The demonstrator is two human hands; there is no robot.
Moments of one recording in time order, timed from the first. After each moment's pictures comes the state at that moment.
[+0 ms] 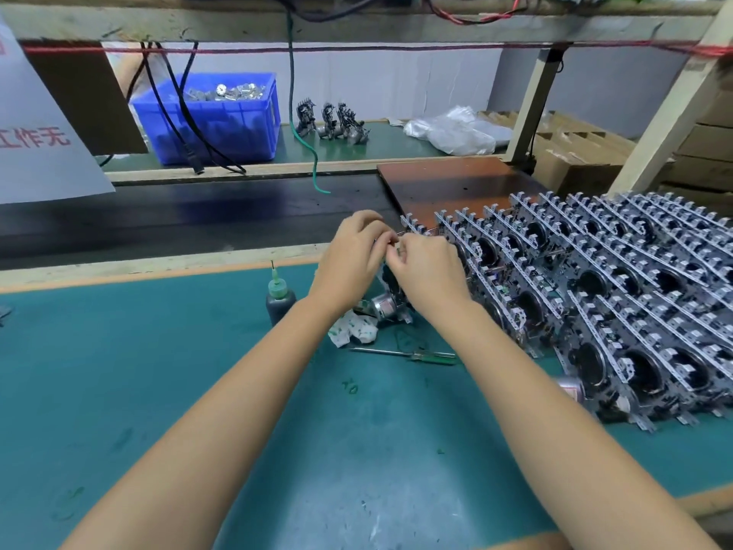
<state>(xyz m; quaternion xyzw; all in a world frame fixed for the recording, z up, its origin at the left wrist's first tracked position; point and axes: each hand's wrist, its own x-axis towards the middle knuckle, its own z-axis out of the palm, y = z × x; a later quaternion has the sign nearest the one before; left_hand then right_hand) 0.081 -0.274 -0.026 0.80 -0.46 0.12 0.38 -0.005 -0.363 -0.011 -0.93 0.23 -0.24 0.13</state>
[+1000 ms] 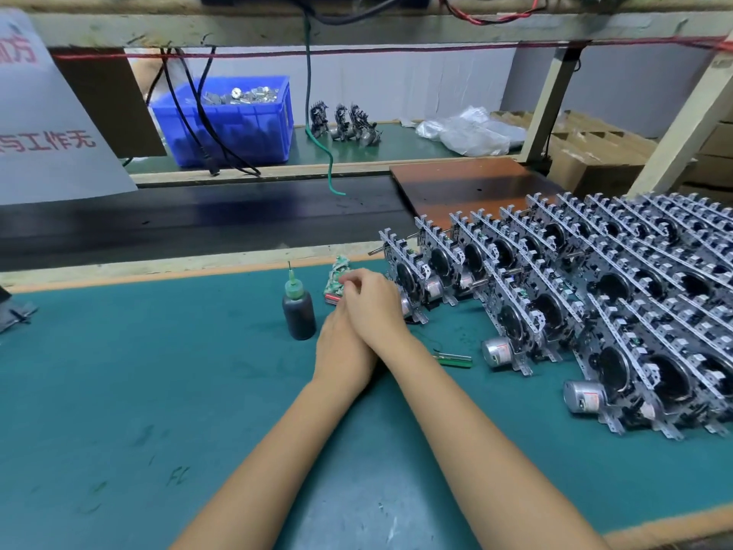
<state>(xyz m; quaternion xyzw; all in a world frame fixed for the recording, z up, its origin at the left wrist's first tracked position) 0.028 -0.227 -0.076 0.91 -0.29 0.00 0.30 0.026 -0.292 -0.042 -0.89 0.22 -0.17 0.36</state>
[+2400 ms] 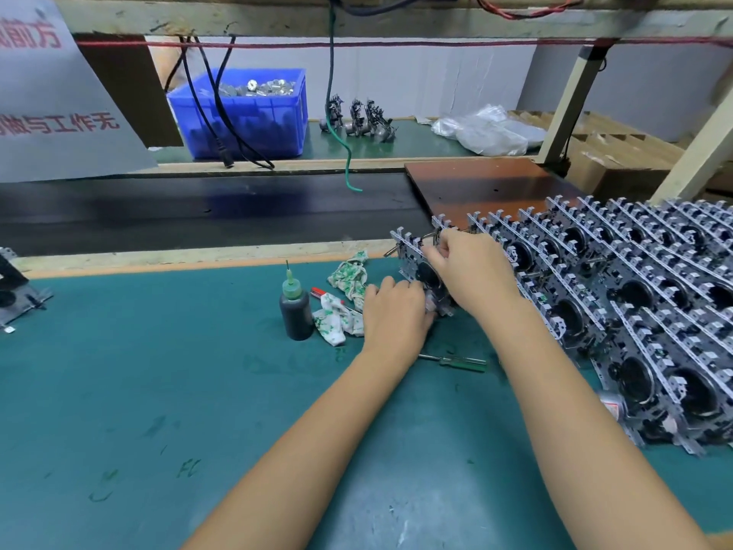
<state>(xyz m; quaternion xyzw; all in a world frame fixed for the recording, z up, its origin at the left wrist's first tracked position) 0.033 -0.277 -0.066 0.91 -0.37 0.11 0.14 -0.002 -0.375 -0.006 -0.94 0.24 -0.19 0.12</state>
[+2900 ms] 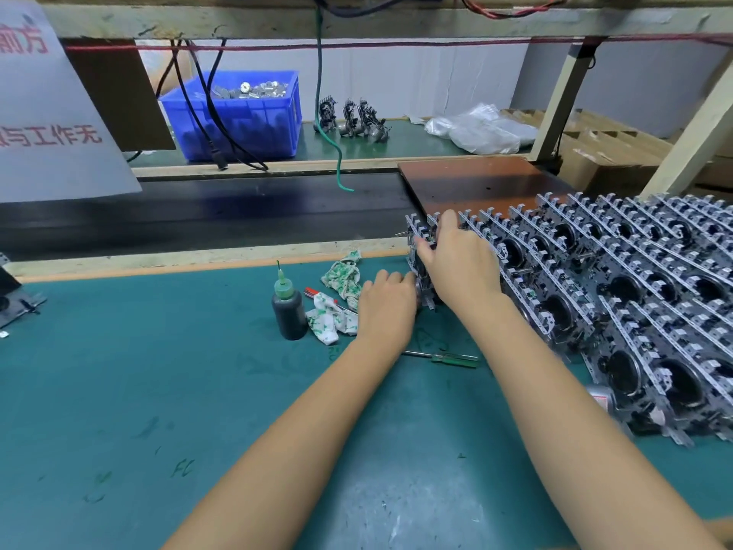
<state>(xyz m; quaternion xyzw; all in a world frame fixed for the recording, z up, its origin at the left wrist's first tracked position) 0.046 -0.285 -0.070 0.91 -0.39 0.11 0.11 0.002 -0.373 -0.011 -0.93 0.26 -0.23 0.07</state>
